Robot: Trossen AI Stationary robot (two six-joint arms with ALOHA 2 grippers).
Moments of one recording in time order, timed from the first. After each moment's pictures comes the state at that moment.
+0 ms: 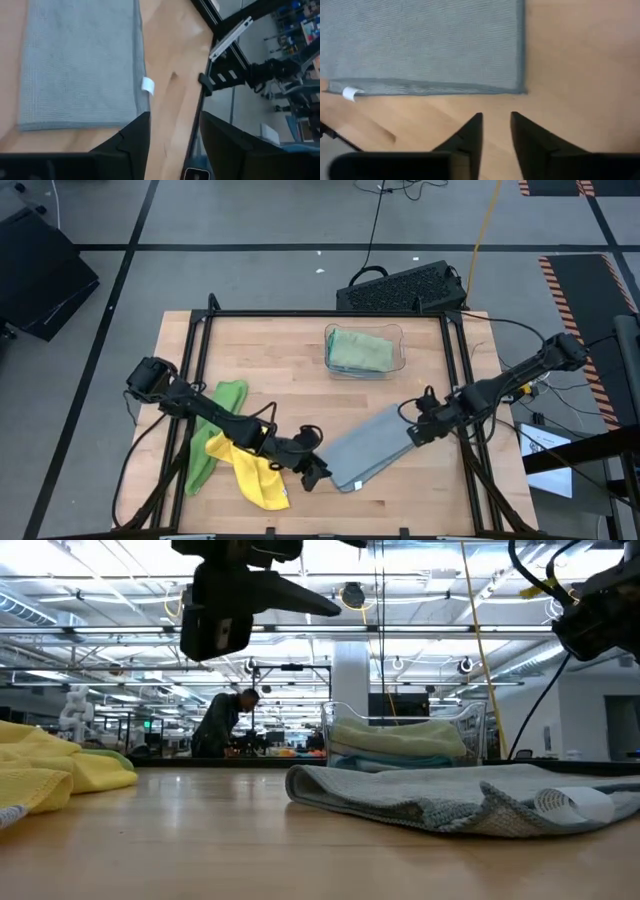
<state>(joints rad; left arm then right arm) -0.43 1.77 1.09 0.11 -0.11 -1.08 0.45 0.97 0.59 -0.85 -0.08 1.59</state>
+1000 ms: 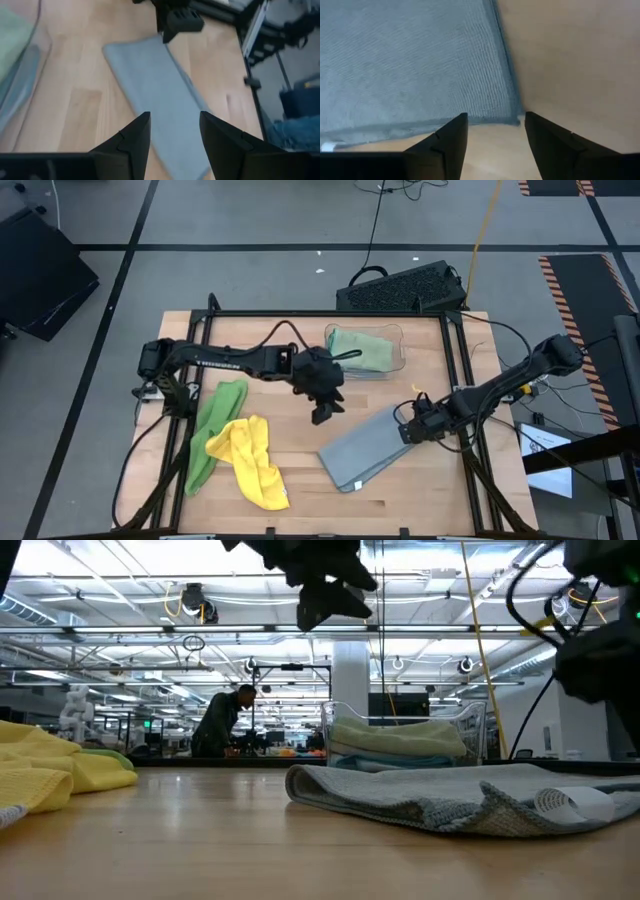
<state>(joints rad) 0.04 1.76 1.46 -0.42 0.31 -0.23 0.43 1.10 0.47 -0.64 -0.08 1.80</state>
